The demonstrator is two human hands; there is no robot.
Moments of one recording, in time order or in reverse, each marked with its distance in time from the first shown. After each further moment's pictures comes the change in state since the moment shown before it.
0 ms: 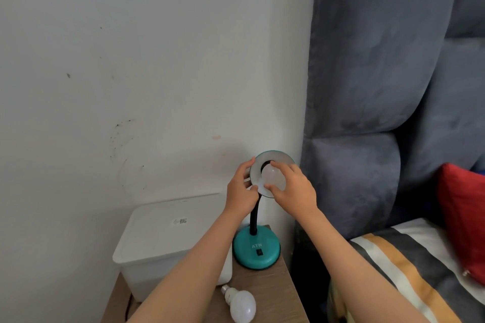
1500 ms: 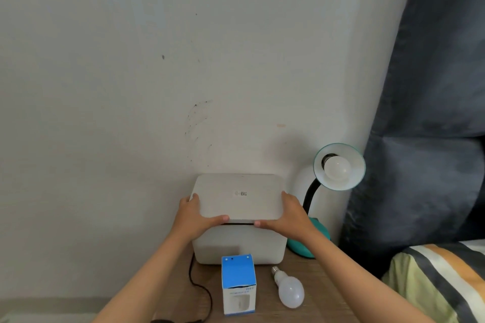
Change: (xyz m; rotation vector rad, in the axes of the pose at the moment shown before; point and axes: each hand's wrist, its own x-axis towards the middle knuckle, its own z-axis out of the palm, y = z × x) left_hand -0.094 -0.064 -0.226 0.674 0.118 -0.389; right_hand -0.061 -0.079 0.107 0.238 -0.490 0.064
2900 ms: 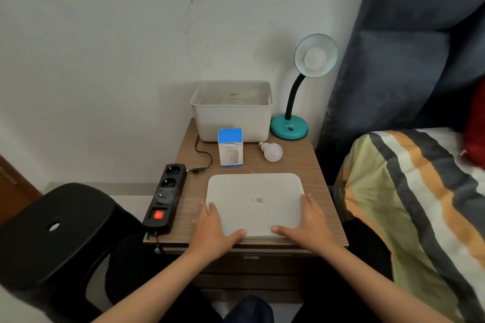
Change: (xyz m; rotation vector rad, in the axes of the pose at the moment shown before) left_hand -0.319 -0.055 0.117 0.197 -0.161 -0.149; right_hand -0.319 0.085 0.034 -0.177 -0.065 0.205
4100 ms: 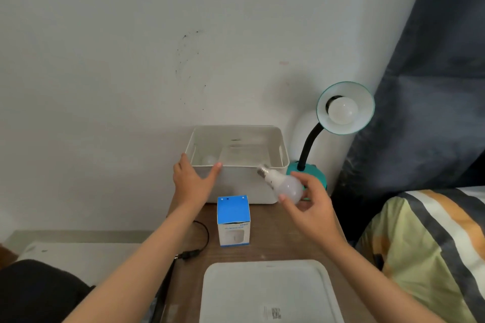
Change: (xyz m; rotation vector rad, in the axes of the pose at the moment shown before) left_hand 0.263 0.064 -0.116 -0.406 0.428 -0.014; right_hand 0.182 -0.098 -0.055 0.509 0.331 -0.255
